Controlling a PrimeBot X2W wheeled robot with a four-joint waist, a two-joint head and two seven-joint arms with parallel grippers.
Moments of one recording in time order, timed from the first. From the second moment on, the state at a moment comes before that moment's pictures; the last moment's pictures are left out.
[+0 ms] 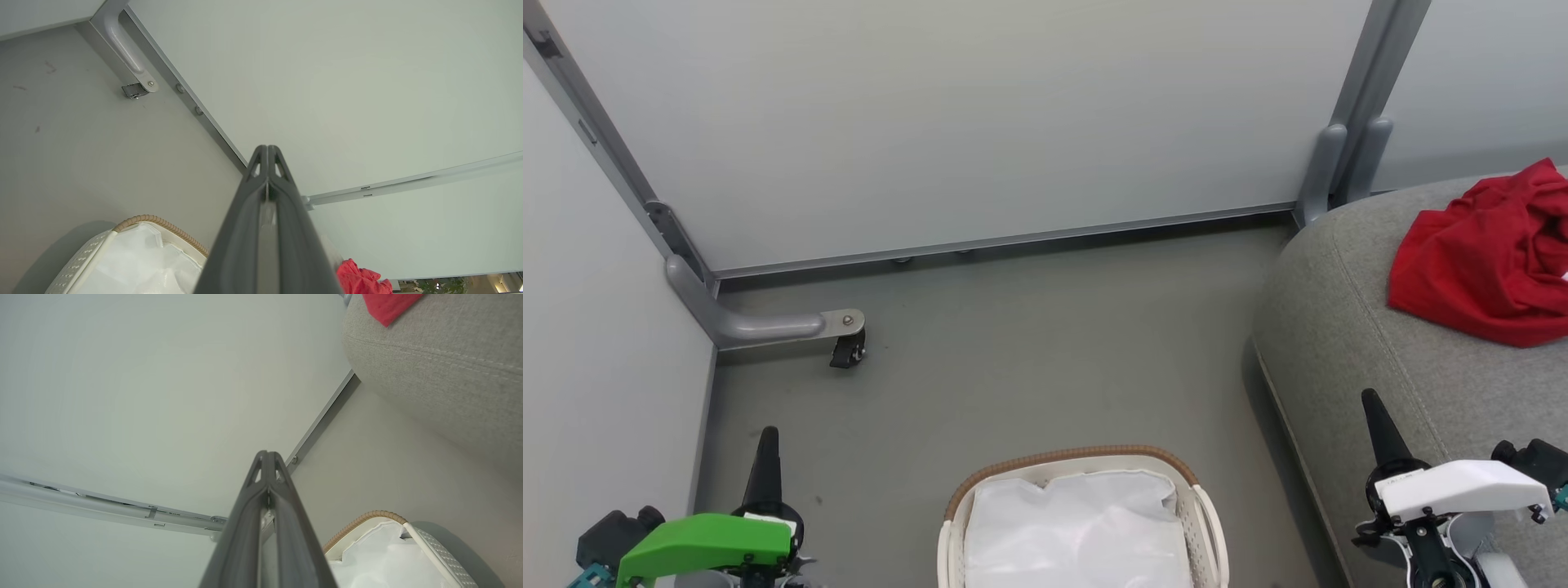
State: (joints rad) left arm -0.03 0.05 0.03 0.26 -1.20 -0.10 -0.02; right arm -0.09 -0.04 -0.07 0.29 1.13 0.13 -0.01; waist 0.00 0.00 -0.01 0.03
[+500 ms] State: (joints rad) left arm -0.05 0.05 0.05 0.26 -1.32 -0.11 0.02; right arm -0.09 -0.04 -0.08 0.28 1.27 0.13 0.03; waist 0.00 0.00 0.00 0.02
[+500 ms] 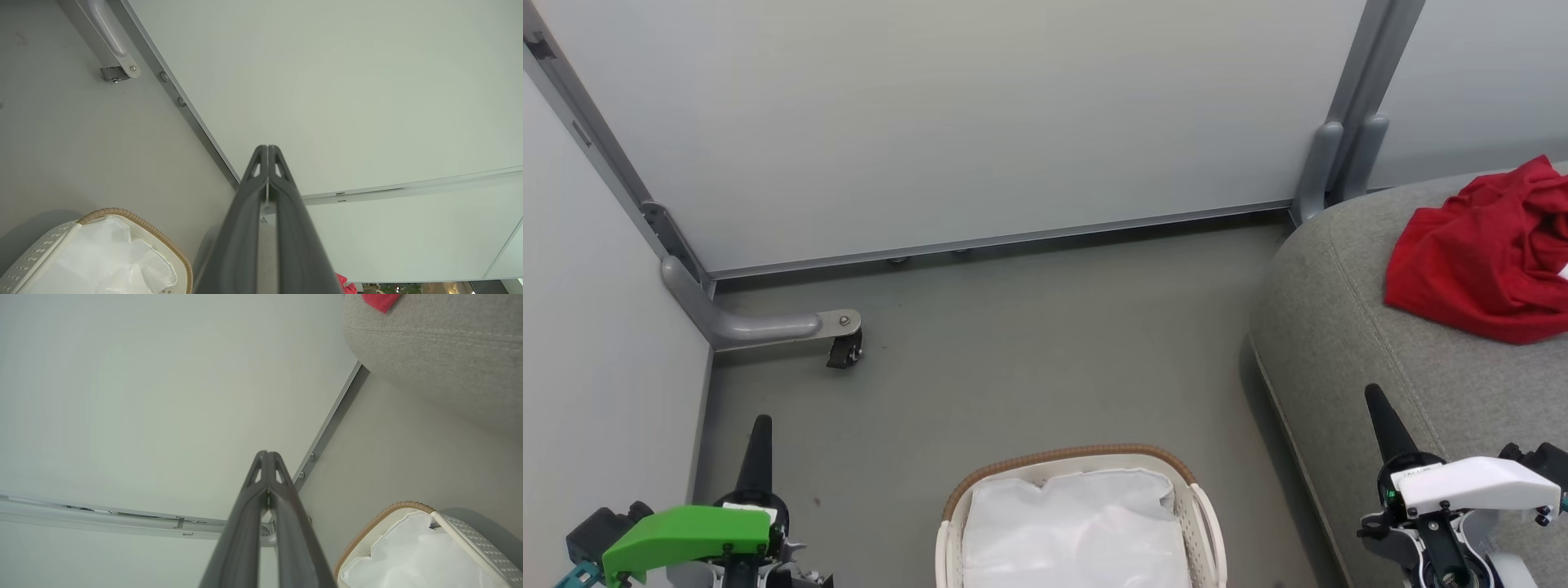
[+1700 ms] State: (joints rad) left arm -0.09 0.05 0.10 0.25 -1.57 -0.12 0.10; right arm -0.10 -0.05 -0.11 0.25 1.56 0.13 0.10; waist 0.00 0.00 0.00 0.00
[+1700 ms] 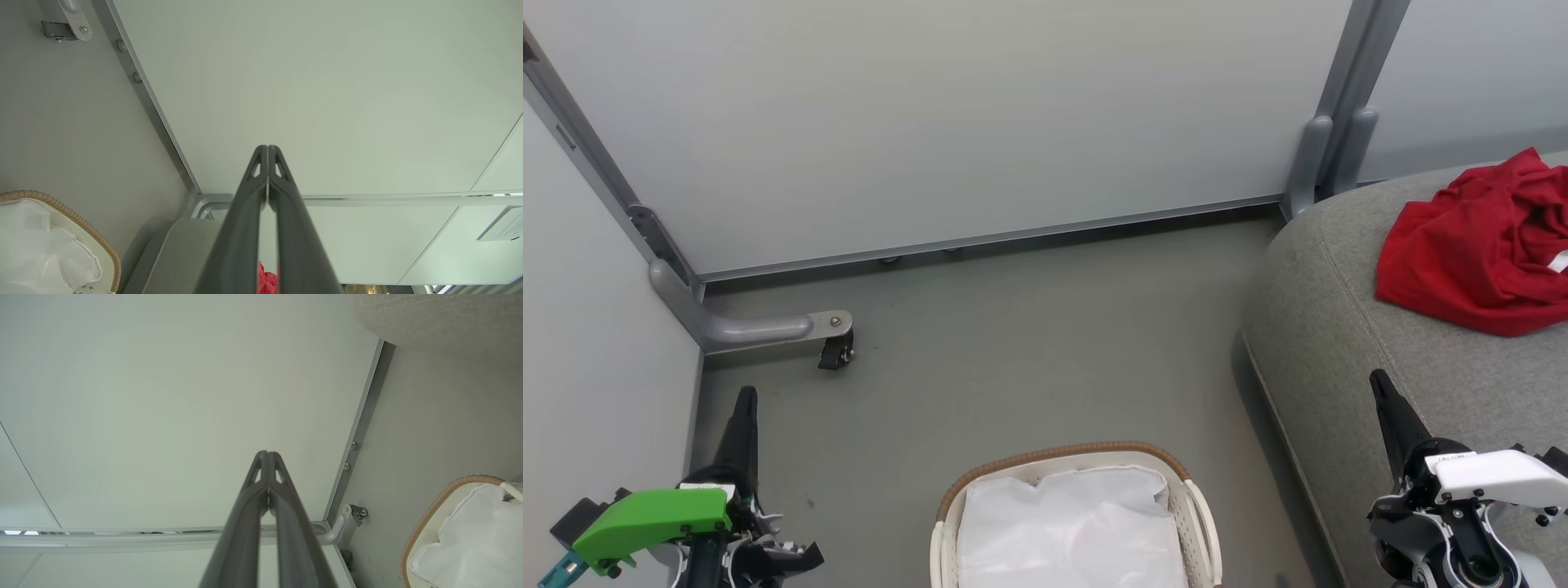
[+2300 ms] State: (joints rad) left arm -0.10 0.05 0.11 0.25 -1.61 -0.13 0.11; right arm -0.10 -0.05 -0.11 0.25 1.61 0.13 0.11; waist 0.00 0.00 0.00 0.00
